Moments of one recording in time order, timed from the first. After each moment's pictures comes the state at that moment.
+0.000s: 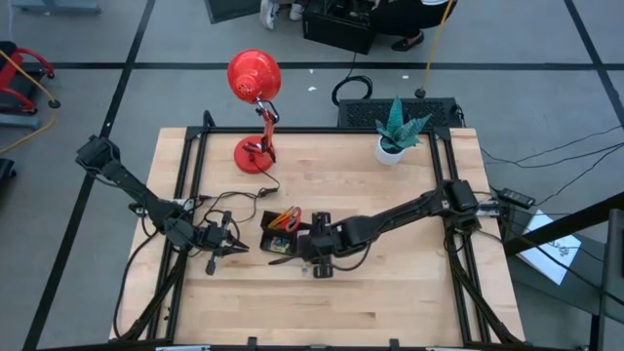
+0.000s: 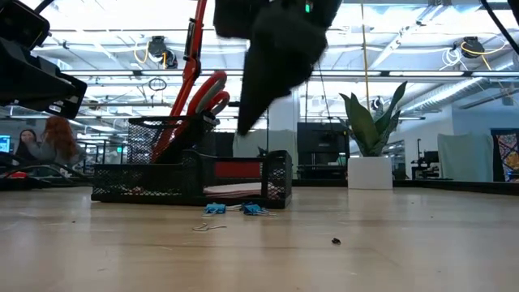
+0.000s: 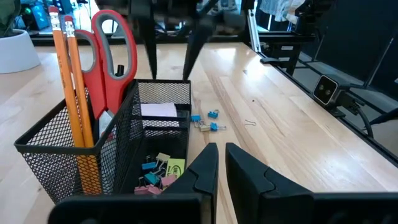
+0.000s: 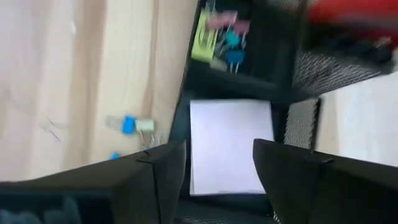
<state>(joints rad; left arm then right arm) -0.69 0.73 0.01 0.47 -0.44 -0.19 0.27 2.02 1.55 -0.62 0.23 0.16</state>
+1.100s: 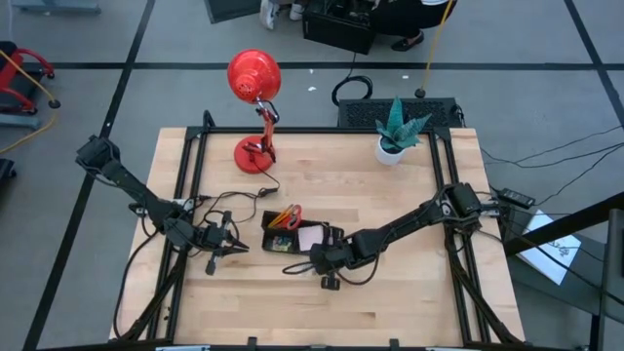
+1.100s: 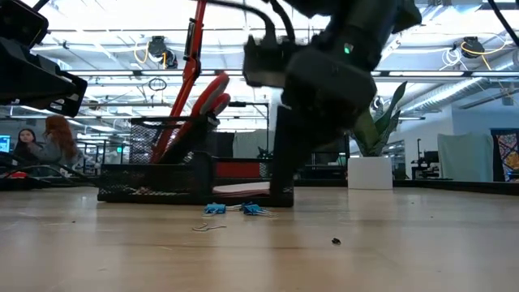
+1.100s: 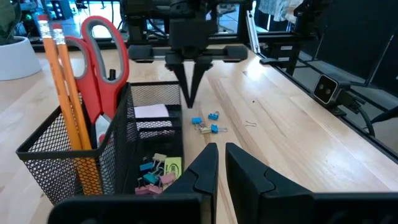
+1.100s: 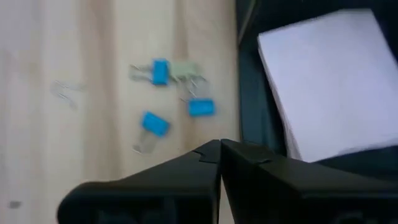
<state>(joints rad) -0.69 0.73 0.01 0.48 -0.44 -0.16 0.33 2.01 1.29 -0.38 0.18 0.41</state>
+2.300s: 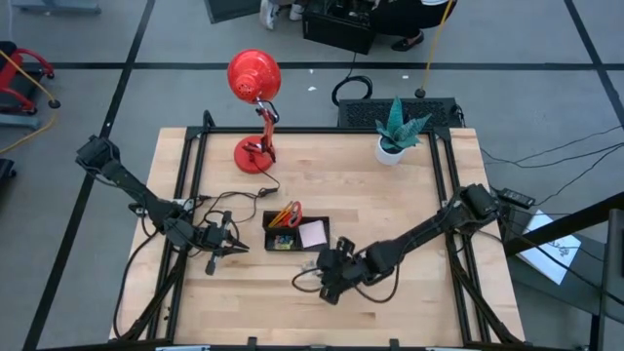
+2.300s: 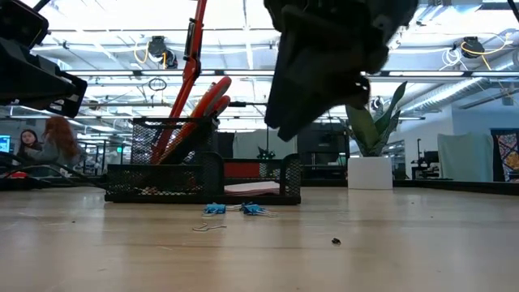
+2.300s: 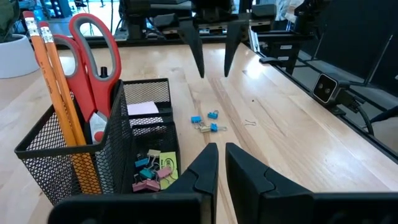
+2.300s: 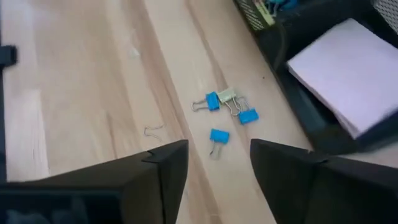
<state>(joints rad) -0.69 0.73 0.01 0.47 -0.44 -0.17 0.47 1.92 1.29 -0.36 0.34 0.78</state>
